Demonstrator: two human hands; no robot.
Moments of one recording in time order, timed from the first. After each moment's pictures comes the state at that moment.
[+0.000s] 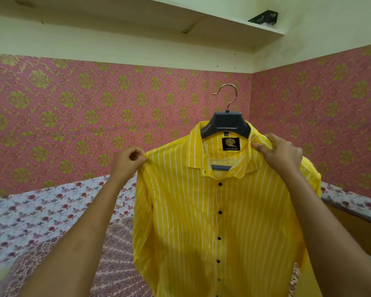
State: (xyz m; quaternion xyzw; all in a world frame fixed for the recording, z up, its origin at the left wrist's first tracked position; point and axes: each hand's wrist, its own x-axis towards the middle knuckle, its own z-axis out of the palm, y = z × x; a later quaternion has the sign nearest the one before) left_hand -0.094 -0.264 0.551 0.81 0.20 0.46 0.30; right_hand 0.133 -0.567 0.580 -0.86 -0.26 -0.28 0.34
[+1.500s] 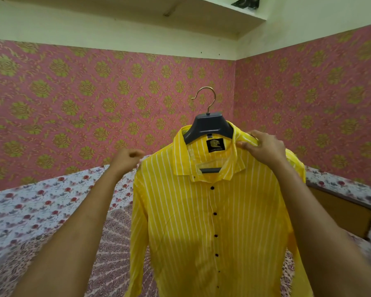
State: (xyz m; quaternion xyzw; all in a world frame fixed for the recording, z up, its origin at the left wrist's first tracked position) left_hand -0.069 -0.270 0.539 0.85 0.27 0.29 0.36; right_hand 0.124 -0.583 0.563 -0.88 -0.29 -0.22 0.31
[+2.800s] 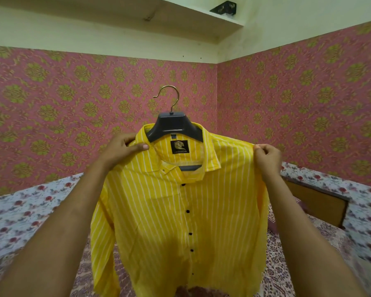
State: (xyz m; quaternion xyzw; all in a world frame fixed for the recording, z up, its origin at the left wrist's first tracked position) left_hand -0.055 -0.306 0.575 0.89 0.02 0.31 0.35; right_hand 0.168 -0.622 0.512 -0.74 -0.10 -0.20 0.63
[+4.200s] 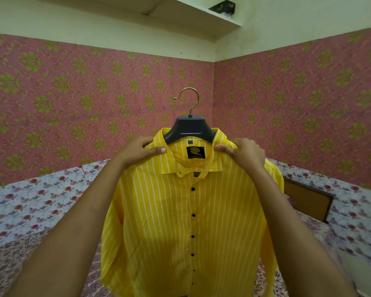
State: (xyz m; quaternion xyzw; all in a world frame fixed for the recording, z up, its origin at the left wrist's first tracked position) left_hand -0.055 -0.335 0.566 0.92 0.01 0.23 0.31; right_hand 0.084 -0.603 0.550 -0.88 -0.26 -0.24 0.30
